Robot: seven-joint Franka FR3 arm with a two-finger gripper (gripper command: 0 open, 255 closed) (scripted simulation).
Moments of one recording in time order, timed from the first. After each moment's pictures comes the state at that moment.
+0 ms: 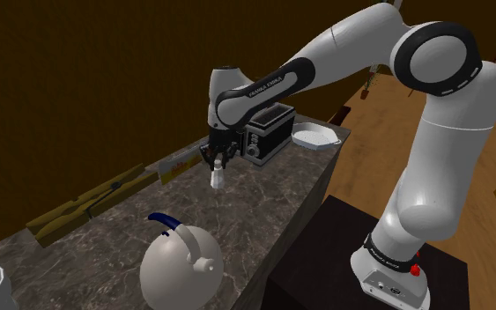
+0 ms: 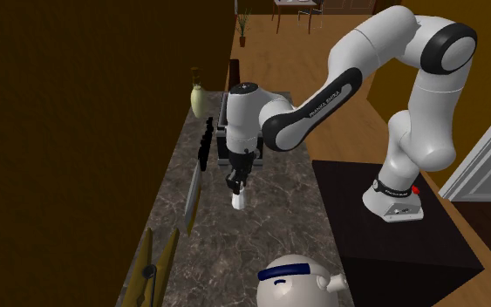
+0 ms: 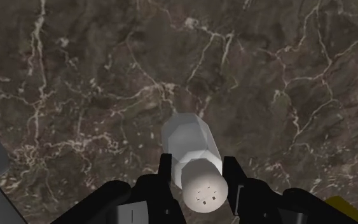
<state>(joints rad) 0.09 0.17 0.15 -2.05 0.03 2.28 0.62</state>
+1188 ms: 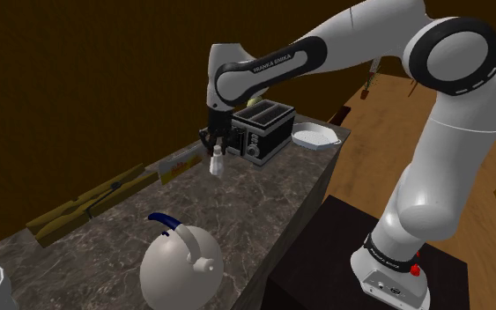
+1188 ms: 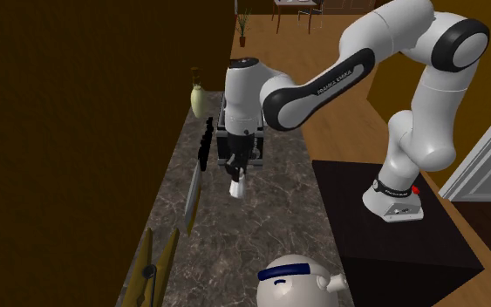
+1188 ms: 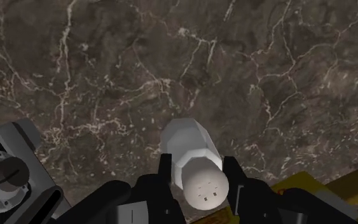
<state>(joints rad) 0.09 0.10 0.15 -1.97 0.04 2.13 0.62</state>
